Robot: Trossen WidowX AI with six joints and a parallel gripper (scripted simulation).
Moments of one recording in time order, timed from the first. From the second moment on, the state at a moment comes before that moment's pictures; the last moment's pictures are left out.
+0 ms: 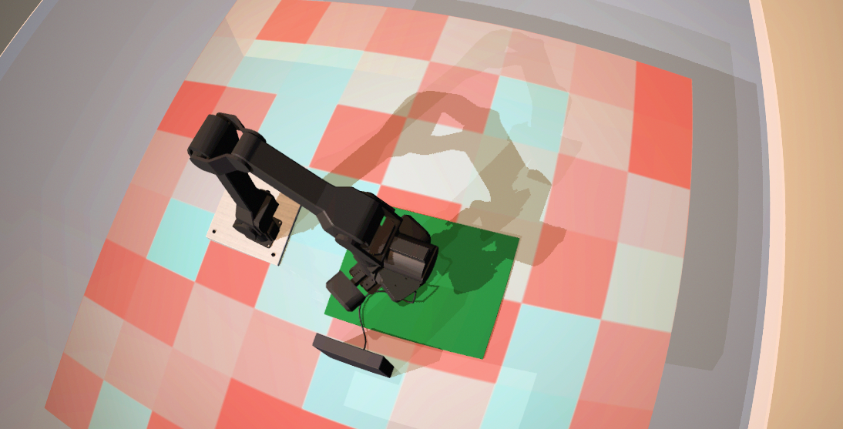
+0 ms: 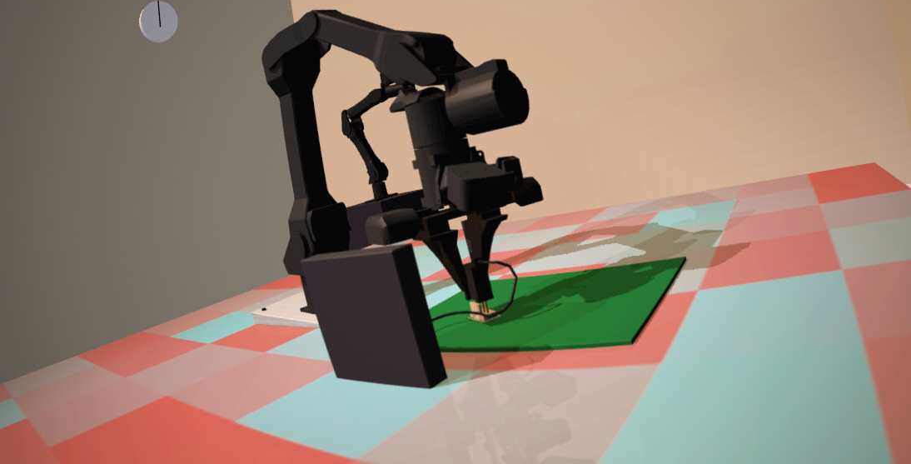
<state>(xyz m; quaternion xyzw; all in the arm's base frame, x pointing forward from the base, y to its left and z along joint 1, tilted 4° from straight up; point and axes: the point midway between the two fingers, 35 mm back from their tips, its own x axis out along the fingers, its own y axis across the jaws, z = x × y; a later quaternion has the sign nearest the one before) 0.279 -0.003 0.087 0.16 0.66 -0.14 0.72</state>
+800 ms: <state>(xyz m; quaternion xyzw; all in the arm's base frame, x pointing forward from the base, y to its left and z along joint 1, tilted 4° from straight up) 0.281 -0.003 0.075 0.16 0.66 -0.14 0.72</state>
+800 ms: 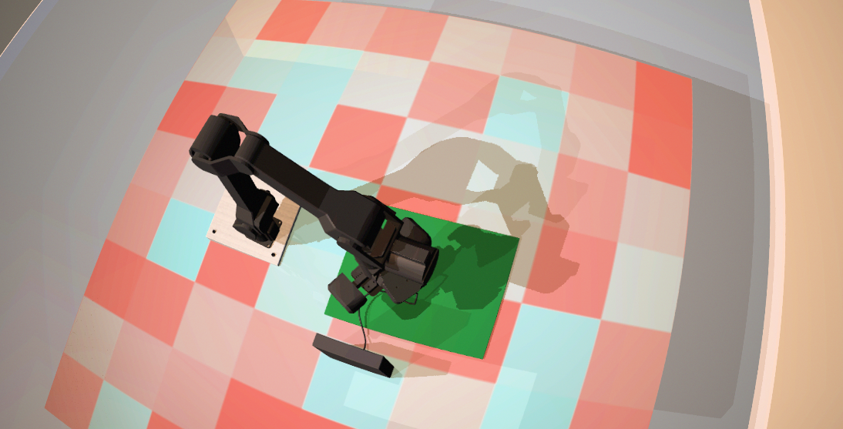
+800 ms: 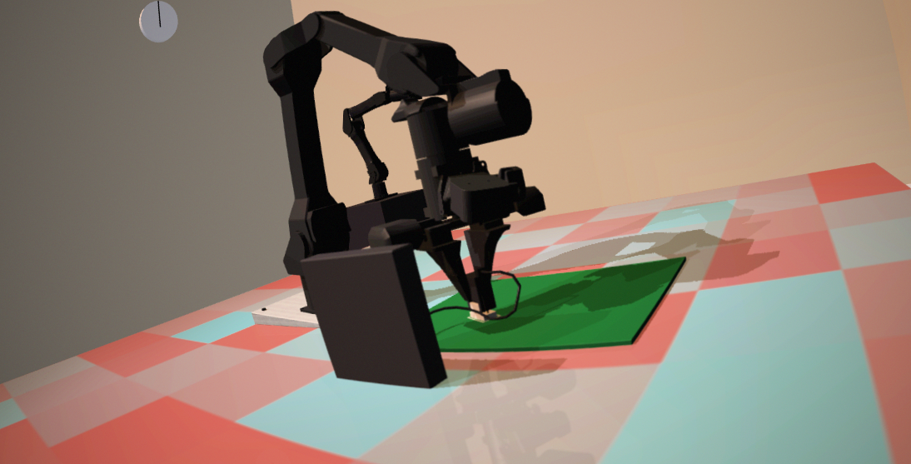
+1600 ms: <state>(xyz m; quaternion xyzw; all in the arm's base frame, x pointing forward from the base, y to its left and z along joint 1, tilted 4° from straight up) 0.276 -0.003 0.093 0.15 0.67 -0.14 0.71</state>
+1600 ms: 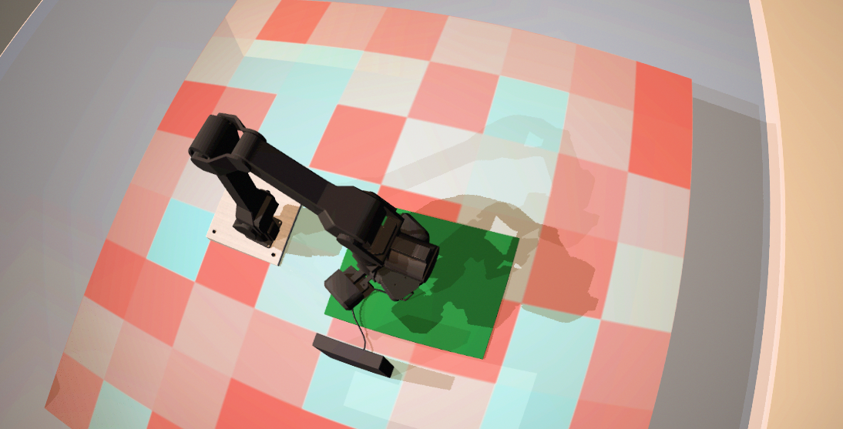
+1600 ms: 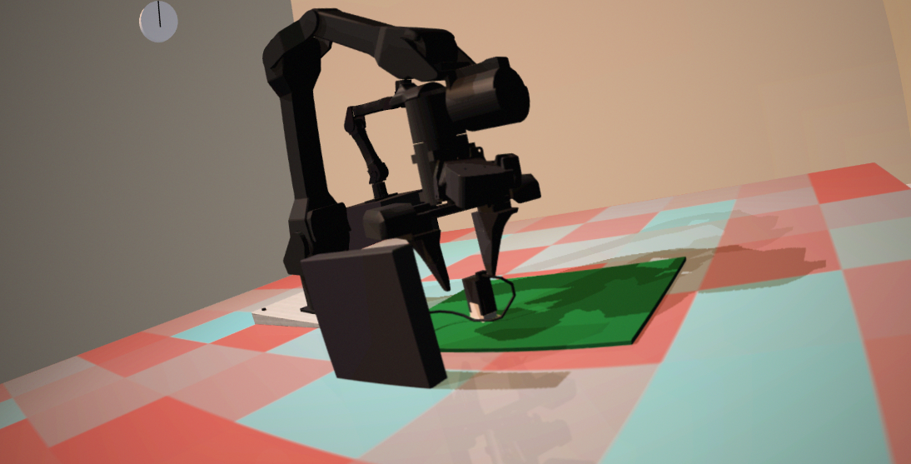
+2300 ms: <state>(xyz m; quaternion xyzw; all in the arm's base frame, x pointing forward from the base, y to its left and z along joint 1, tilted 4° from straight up) 0.171 0.033 0.118 0.15 0.66 -0.13 0.72</state>
